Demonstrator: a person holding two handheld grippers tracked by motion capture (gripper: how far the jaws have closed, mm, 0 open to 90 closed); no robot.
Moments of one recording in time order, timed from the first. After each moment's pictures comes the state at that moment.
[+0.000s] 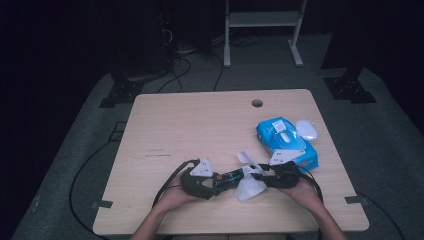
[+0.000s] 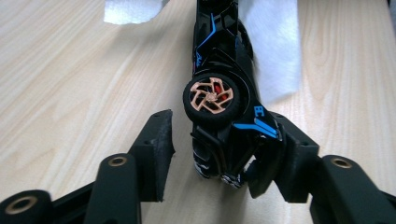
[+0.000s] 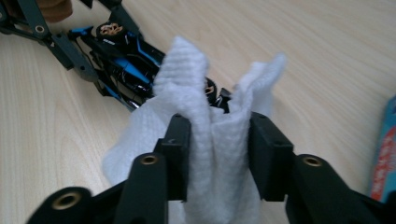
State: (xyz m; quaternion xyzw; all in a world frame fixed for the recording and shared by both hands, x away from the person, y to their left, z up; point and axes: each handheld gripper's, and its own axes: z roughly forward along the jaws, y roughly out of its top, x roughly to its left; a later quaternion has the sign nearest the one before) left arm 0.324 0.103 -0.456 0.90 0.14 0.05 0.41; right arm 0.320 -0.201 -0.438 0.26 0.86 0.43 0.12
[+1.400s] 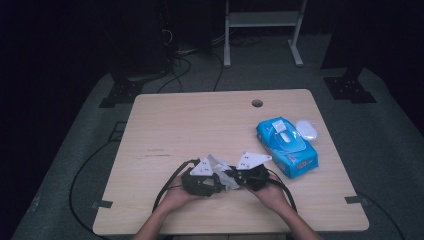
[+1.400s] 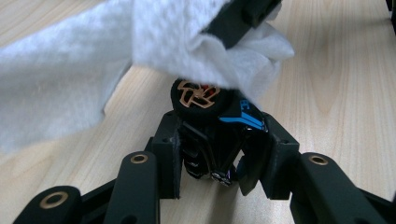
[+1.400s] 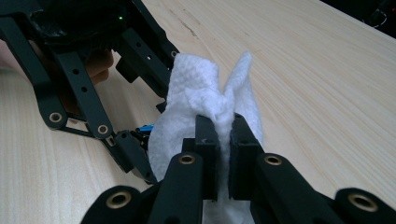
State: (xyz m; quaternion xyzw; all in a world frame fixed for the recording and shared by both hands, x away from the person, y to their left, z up) left arm 0.324 0.101 -0.461 0.89 0.15 0.06 0.43; right arm 0.311 -0.113 -0.431 0.22 0.85 0.45 0.16
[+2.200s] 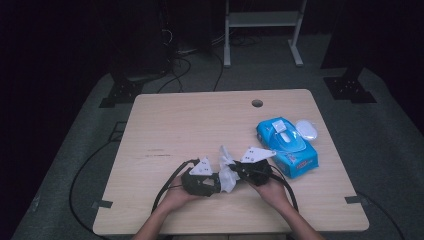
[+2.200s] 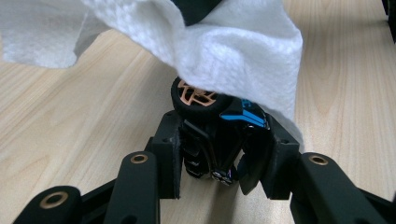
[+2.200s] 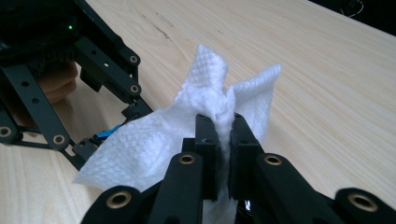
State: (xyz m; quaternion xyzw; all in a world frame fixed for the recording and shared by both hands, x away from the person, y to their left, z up) left arm 0.325 0.101 -0.463 0.89 0.15 0.06 0.43; right arm 0.323 -0.124 -0.433 0.27 0.83 0.46 0.17
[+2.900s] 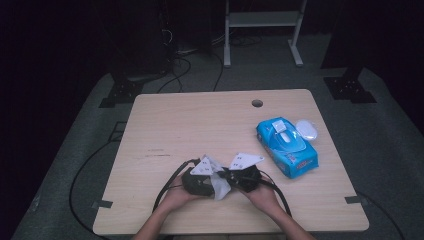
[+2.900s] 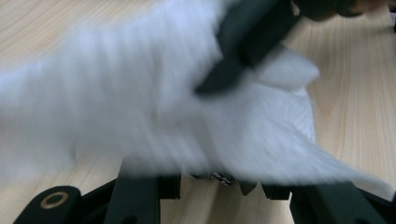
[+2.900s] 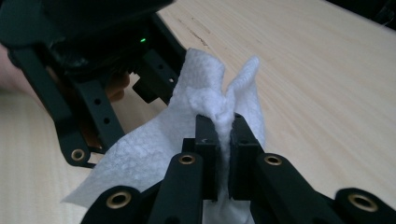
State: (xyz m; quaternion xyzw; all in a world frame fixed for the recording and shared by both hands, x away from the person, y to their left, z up) left arm 0.325 0.100 -0.462 0.89 0.15 0.06 0.43; right arm 0.306 -0.090 -0.434 0.22 0.84 0.46 0.16
